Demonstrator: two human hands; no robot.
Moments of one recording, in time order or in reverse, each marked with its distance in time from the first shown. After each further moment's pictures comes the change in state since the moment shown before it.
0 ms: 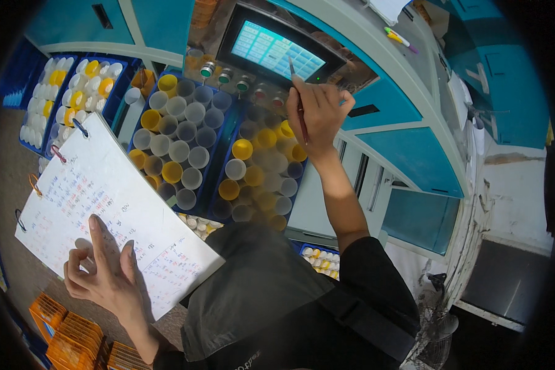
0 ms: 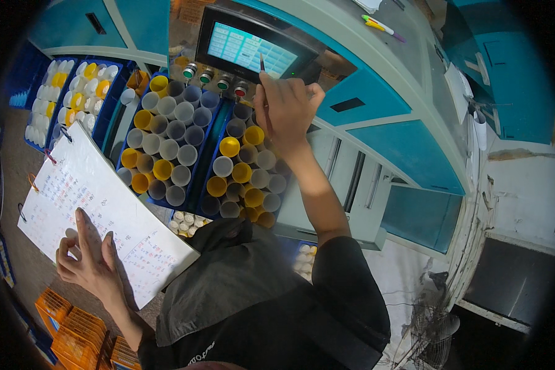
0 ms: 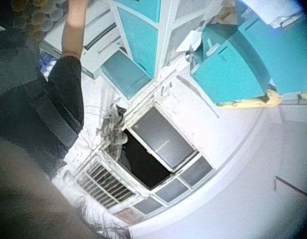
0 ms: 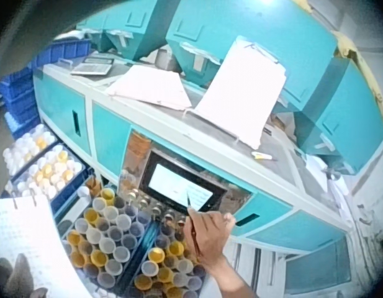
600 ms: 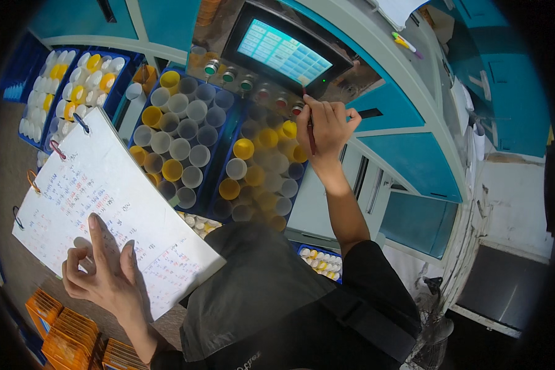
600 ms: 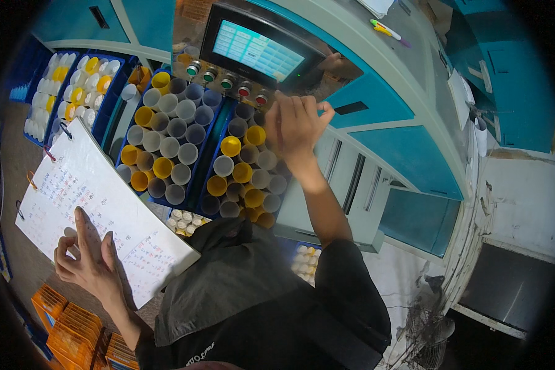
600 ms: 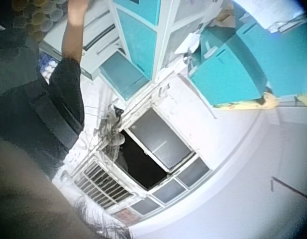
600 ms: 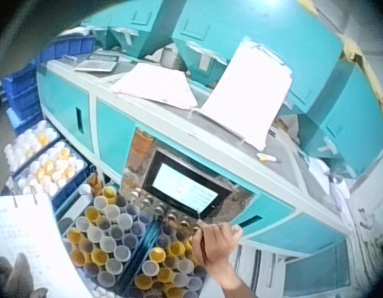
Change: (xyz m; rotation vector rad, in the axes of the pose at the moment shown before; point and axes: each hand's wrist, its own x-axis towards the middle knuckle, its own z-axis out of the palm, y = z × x) left_hand -0.002 0.001 -0.001 -0.033 -0.021 -0.028; right_hand -0.022 0.001 -0.007 -0.056 -0.039 0.050
